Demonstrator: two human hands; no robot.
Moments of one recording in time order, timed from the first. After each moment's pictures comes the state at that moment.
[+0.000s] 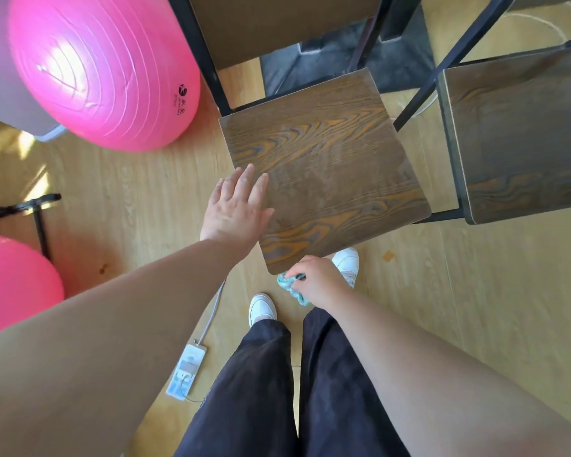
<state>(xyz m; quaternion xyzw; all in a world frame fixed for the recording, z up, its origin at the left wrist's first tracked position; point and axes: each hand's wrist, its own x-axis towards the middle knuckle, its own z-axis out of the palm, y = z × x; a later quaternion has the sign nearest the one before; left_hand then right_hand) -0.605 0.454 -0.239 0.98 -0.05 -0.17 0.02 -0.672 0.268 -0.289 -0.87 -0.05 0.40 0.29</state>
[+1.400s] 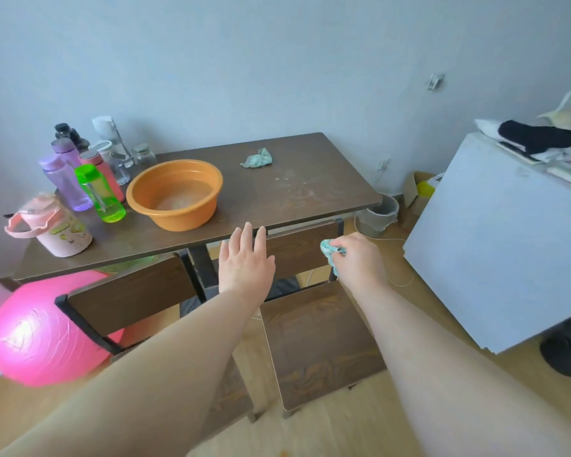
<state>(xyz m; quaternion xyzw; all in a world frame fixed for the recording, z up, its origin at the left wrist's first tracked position) -0.438 0.019 0.167 1.00 -0.03 0.06 0.06 -0.443 -0.187 0.179 -0.96 0.09 -0.09 0.25</state>
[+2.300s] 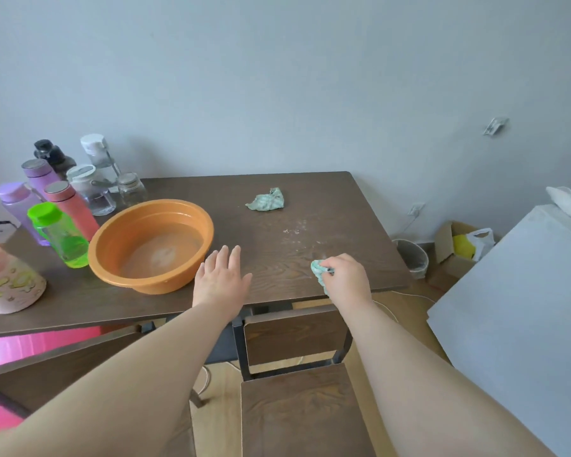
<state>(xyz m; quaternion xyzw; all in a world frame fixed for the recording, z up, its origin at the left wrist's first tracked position) -0.185 0.029 0.140 0.99 0.07 0.00 0.09 -0.148 -0.210 0.141 -0.96 0.02 -0.03 0.27</state>
